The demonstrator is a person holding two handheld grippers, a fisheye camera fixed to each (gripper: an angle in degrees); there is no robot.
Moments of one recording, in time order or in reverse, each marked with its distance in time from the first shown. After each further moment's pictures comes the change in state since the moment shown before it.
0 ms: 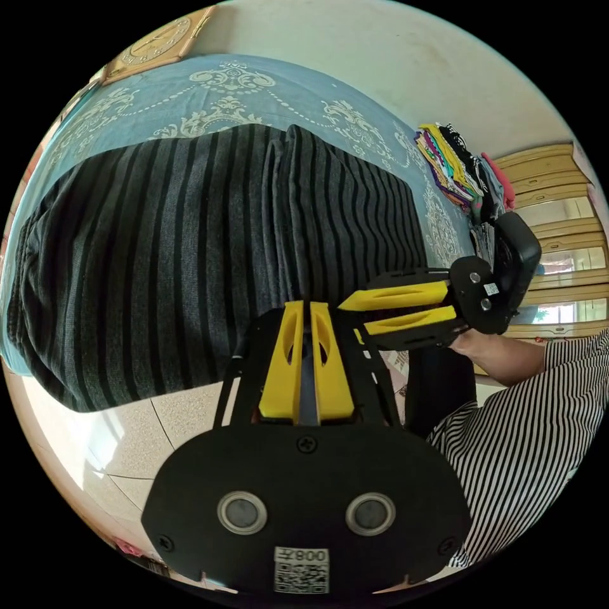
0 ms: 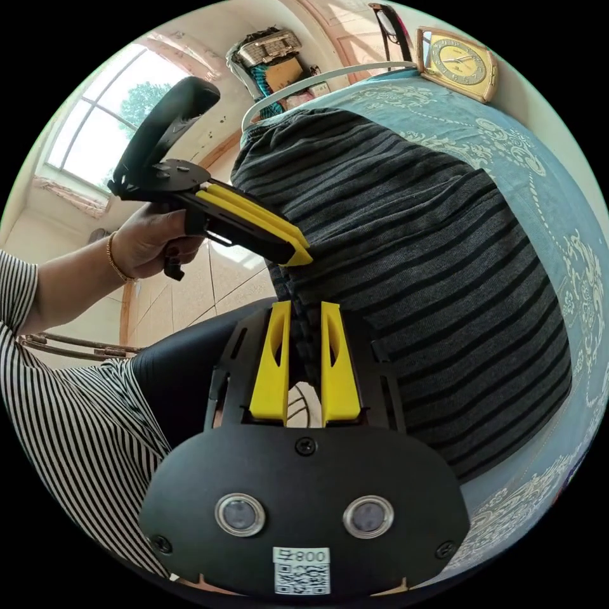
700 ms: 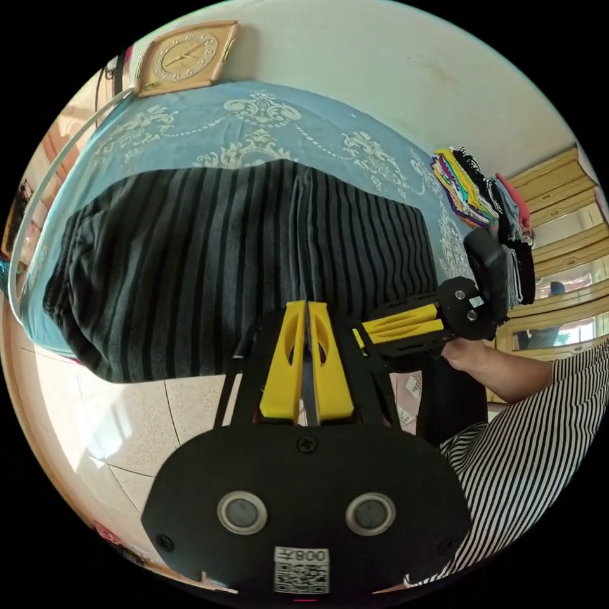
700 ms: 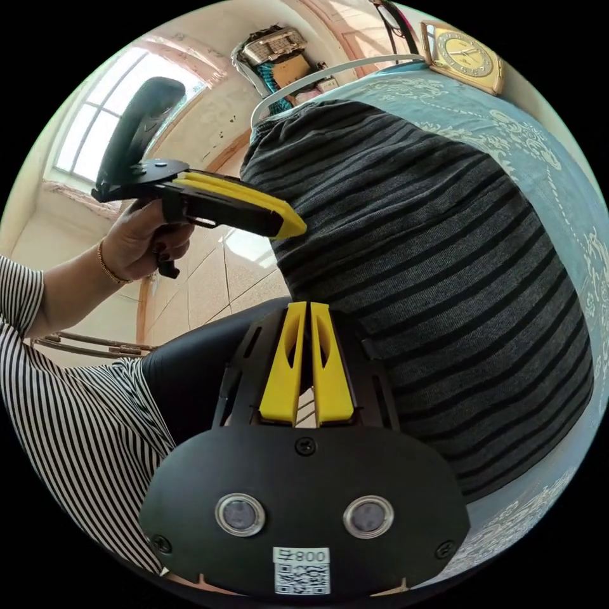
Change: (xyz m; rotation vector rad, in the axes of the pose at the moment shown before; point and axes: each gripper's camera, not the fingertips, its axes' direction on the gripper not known) left arm 0.053 -0.056 -0.100 0.176 -0.158 -0.028; right arm 0.017 0.038 0.004 -0.006 -0.136 0.011
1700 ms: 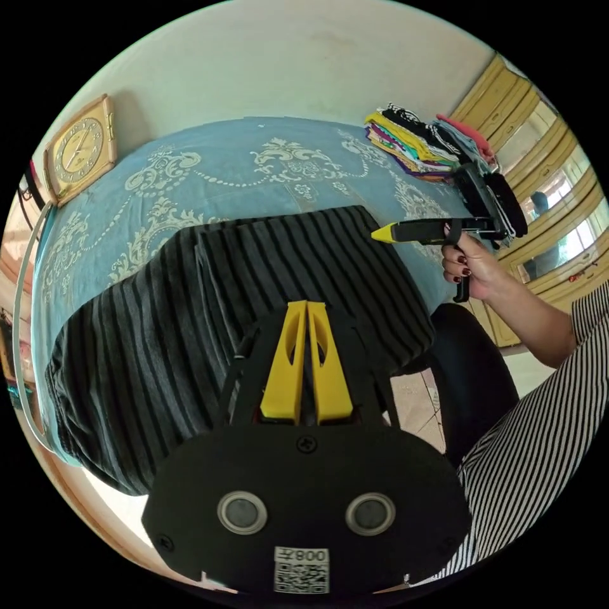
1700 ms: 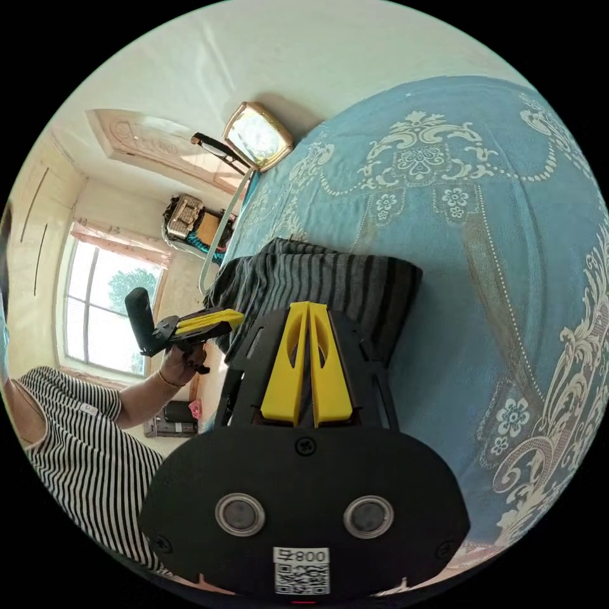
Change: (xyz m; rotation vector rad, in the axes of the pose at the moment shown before) left arm 0.202 -0.177 -0.050 -0.056 -0.053 0.362; right arm 0.183 0.196 -0.149 0.516 -0.127 0.546
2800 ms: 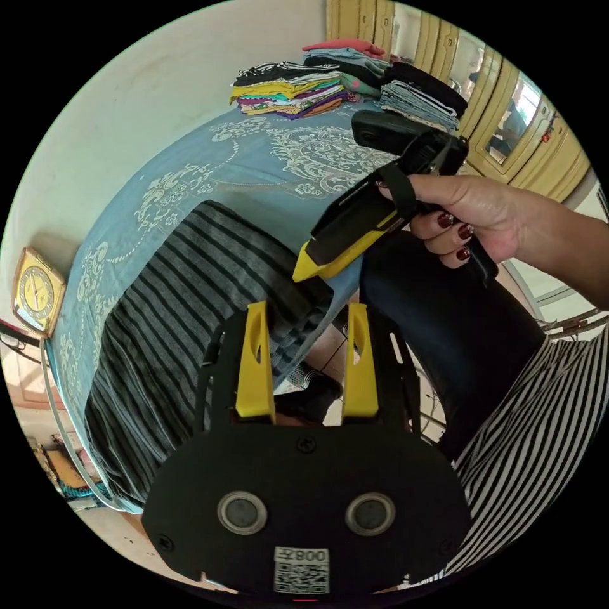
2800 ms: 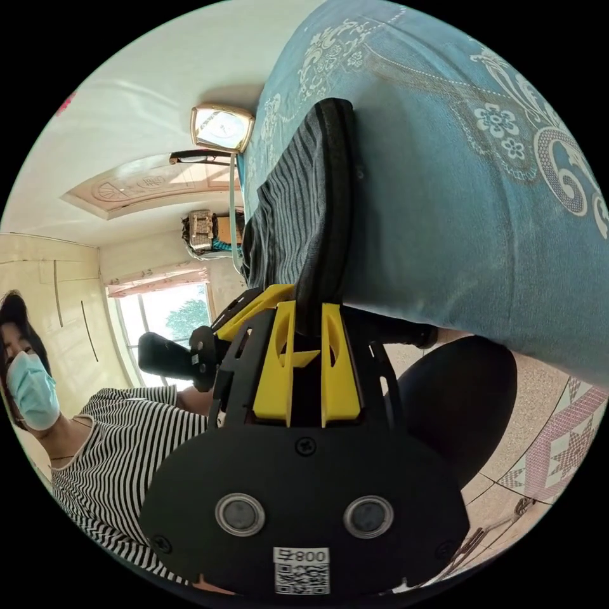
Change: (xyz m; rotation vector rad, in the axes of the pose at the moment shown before) left arm 0.287 -0.138 -0.121 -0.041 -0.158 0.430; right arm 0.108 0.123 -0.081 -0.129 -0.321 0.372
